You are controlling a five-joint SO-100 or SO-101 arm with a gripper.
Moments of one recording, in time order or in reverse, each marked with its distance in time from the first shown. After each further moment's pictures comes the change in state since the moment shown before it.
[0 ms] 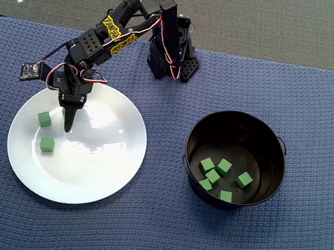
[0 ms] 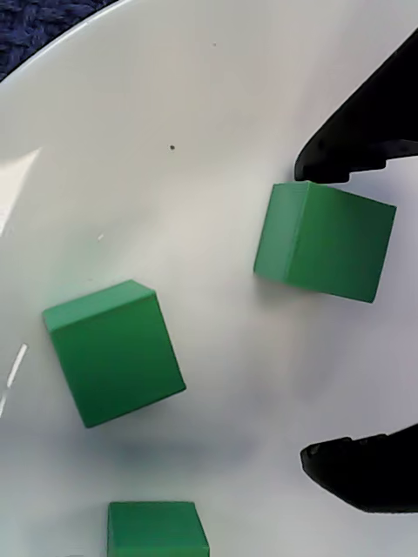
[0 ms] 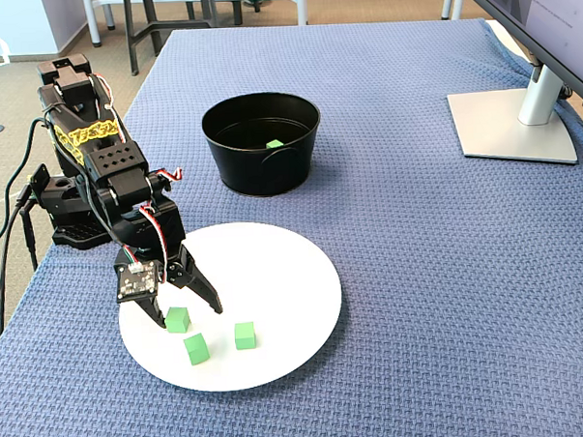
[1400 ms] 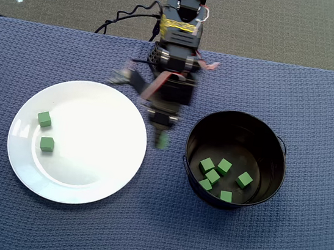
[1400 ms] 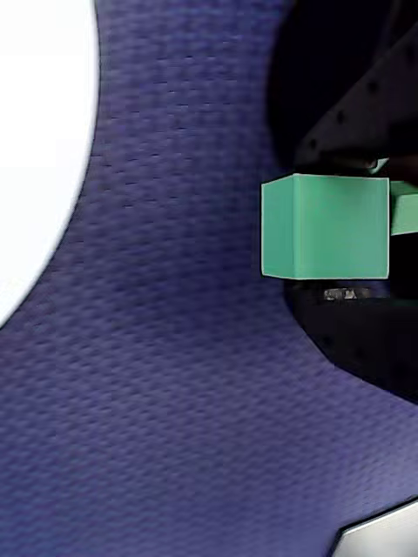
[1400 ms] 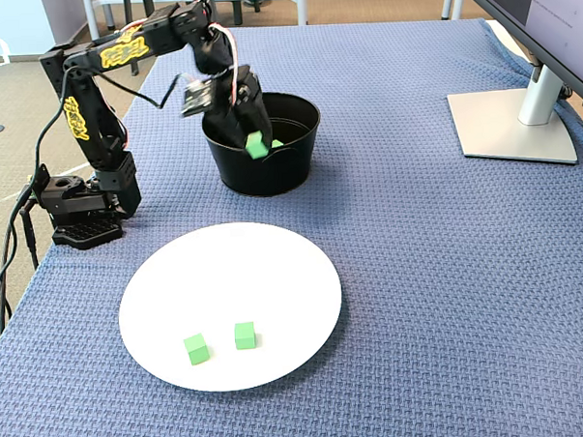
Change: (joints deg) arm -56.3 20.3 -21.9 34.0 70.7
